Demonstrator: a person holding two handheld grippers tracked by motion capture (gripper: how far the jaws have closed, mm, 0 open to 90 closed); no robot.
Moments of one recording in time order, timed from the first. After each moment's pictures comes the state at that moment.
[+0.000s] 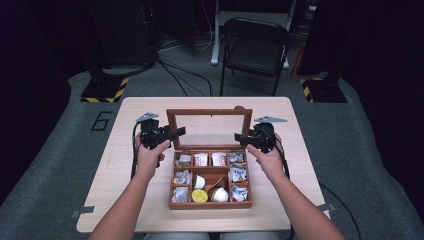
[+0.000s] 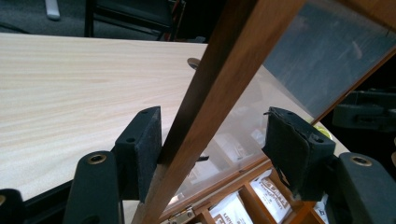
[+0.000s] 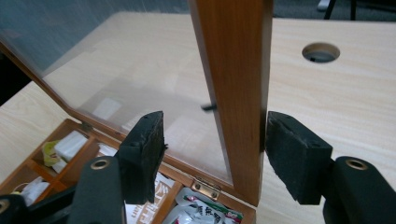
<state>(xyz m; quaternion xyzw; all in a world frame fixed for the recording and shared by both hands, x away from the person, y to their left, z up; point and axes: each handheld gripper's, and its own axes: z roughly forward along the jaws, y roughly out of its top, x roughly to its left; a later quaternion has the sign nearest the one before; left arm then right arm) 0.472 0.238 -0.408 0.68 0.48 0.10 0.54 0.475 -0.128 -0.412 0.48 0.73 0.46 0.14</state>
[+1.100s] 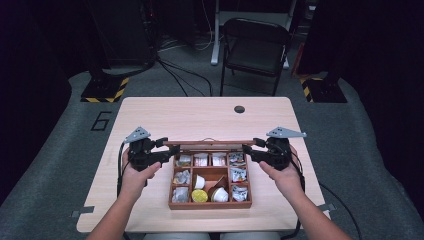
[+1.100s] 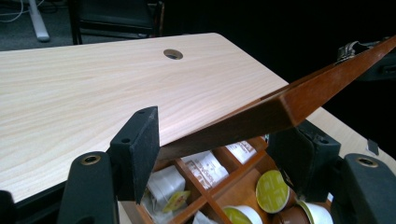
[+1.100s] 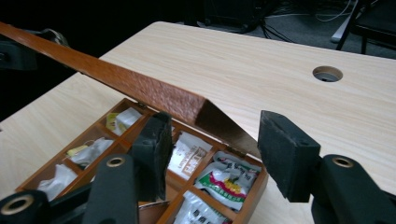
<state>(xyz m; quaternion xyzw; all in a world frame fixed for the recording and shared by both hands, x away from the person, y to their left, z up) 0.396 0.248 -0.391 0.73 0.41 0.13 0.53 0.399 -0.148 -0.377 0.42 0.75 0.49 0.16</state>
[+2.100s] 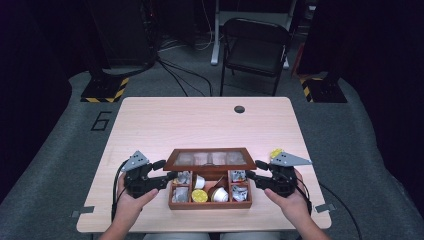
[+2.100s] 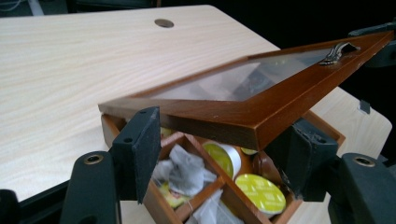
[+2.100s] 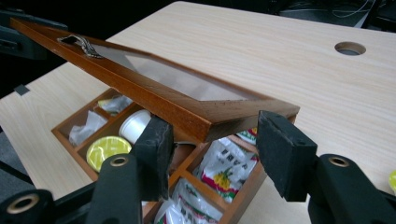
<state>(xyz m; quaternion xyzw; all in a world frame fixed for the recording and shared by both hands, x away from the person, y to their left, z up) 0.338 0.248 -0.418 0.75 0.41 0.13 0.51 0.342 -0.157 -0.405 0.39 0.77 0.49 0.15</state>
